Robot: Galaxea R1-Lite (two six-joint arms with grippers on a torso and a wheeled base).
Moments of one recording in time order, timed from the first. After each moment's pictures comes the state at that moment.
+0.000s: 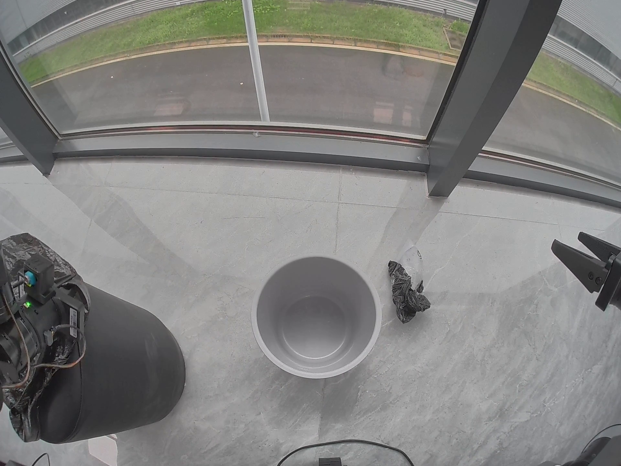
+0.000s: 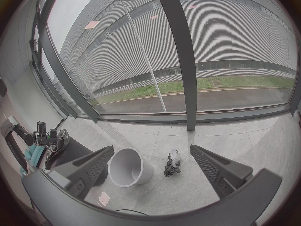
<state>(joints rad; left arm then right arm) -0.05 1.20 -0.40 -0.51 0.18 0.42 0.18 0.96 -0.44 -0.44 0.18 0.16</state>
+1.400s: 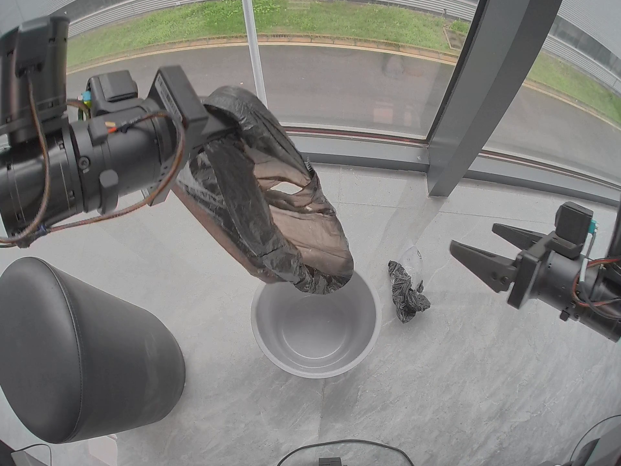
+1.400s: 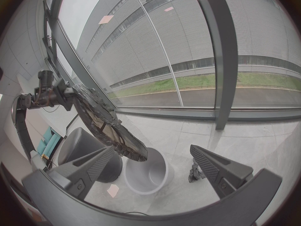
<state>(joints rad) -0.66 1.44 -1.21 -0.15 -0.04 -0.78 0.54 1.32 -0.51 -0.71 0.03 0.15</state>
